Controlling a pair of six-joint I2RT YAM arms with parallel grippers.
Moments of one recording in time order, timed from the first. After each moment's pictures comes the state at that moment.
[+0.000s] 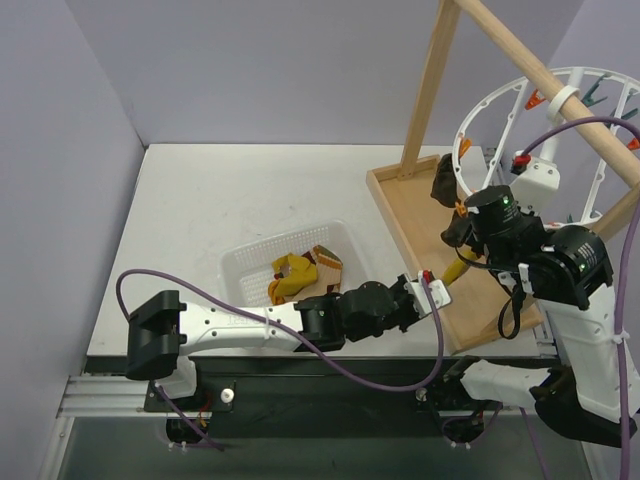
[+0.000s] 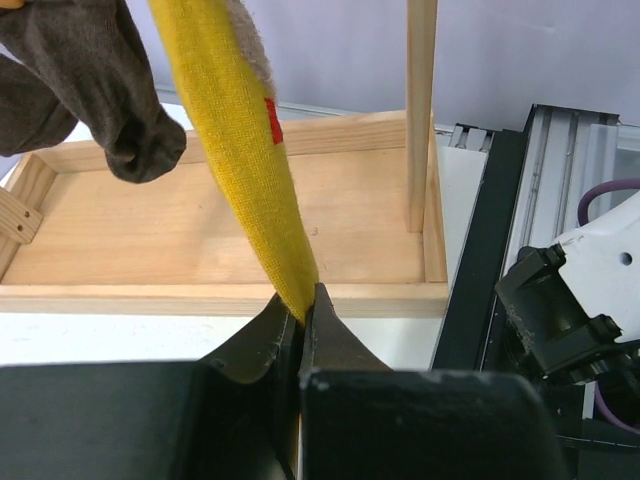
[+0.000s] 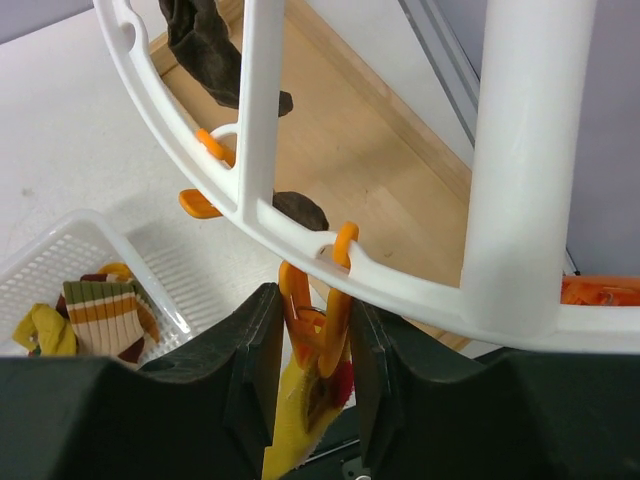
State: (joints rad) left arm -1.43 1.65 1.28 0.24 -0.27 0.11; right arm 0.65 1.14 1.82 -1.51 0.81 0.72
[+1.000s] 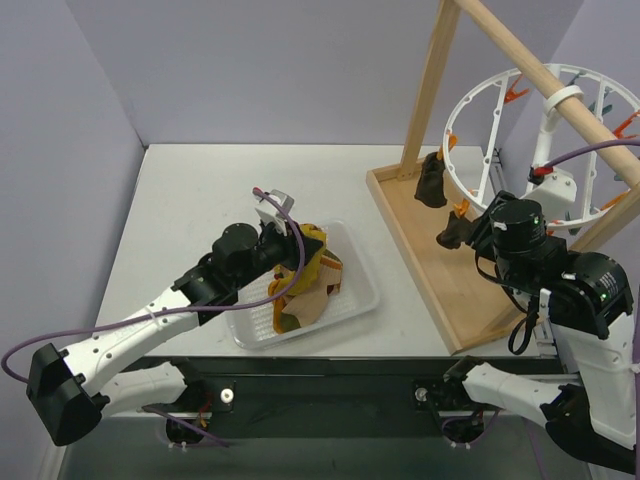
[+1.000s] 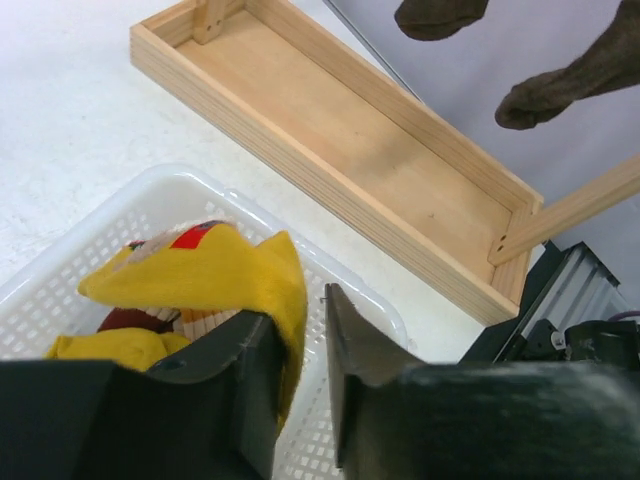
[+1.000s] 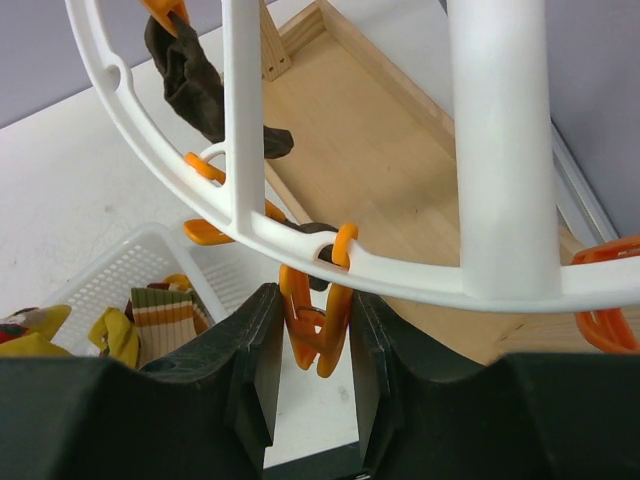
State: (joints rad) left arm -0.85 1.09 0.86 0.06 -0.01 -0.42; right arm 0.63 1.01 1.70 -1.33 0.75 0.68
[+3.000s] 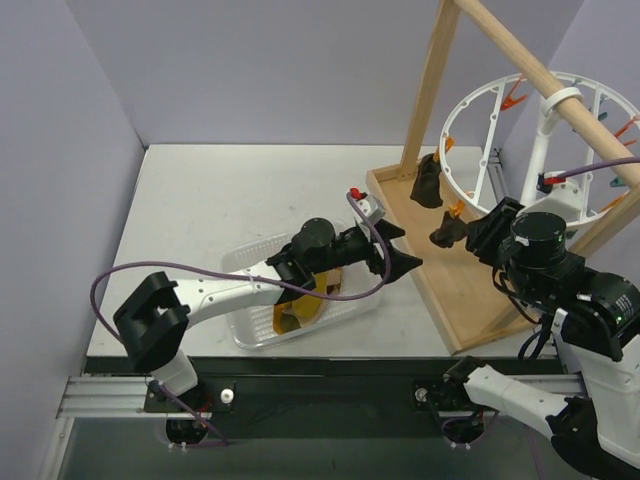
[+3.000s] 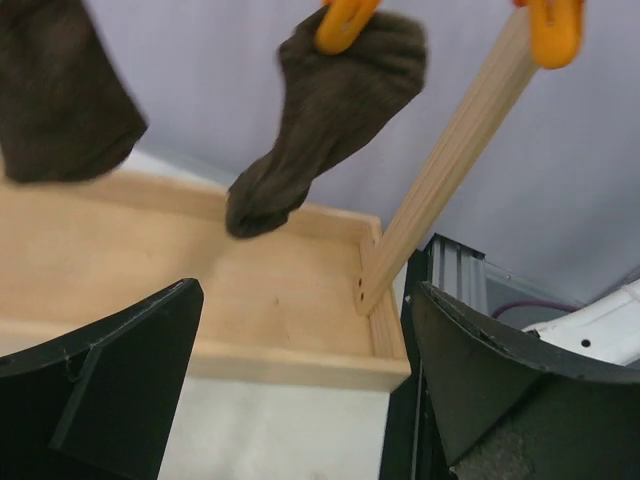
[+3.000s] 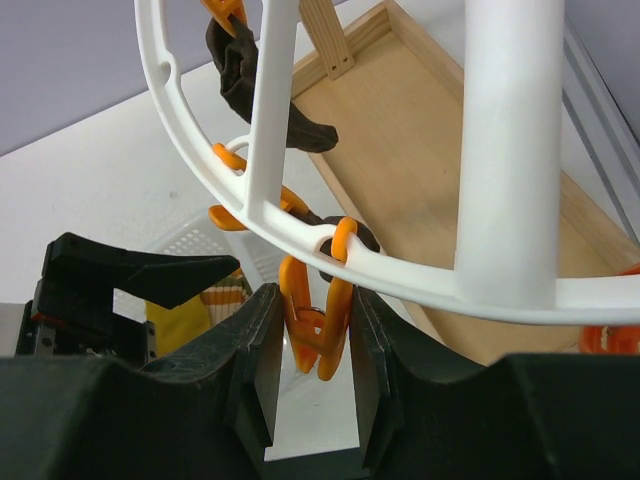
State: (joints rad) left arm -1.00 1.61 1.12 0.57 0.27 -0.38; right arm 0.63 0.92 1.63 -1.22 0.62 0.64
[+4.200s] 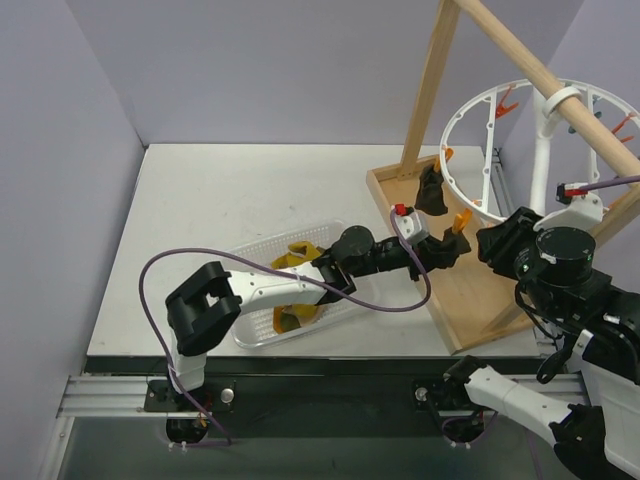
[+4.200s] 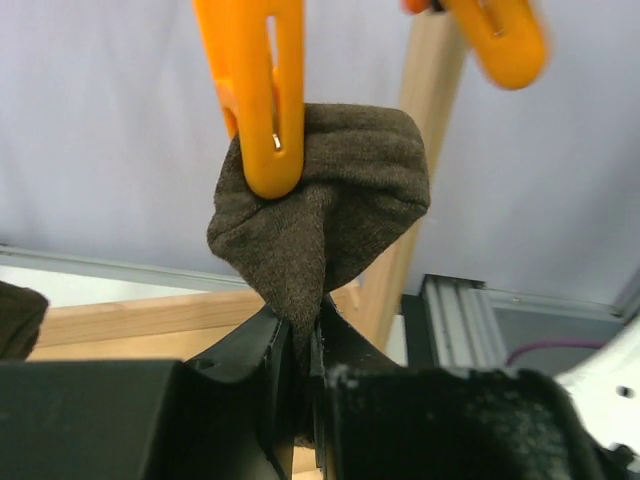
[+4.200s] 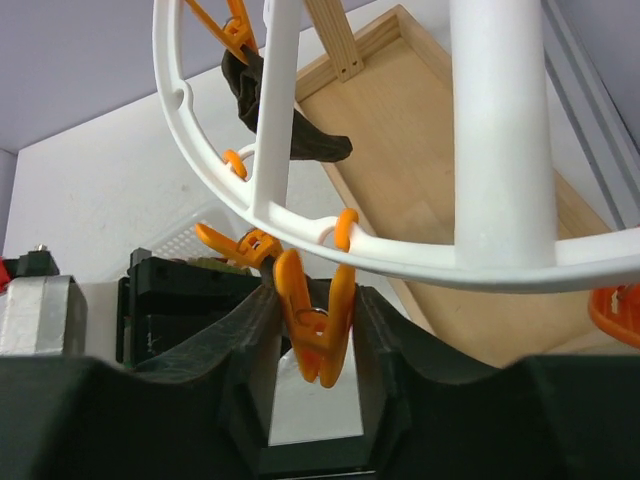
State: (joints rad) left arm -1.13 1.91 1.37 0.81 0.29 -0.18; right arm 0.62 0.86 1.65 -1.25 0.59 0.61
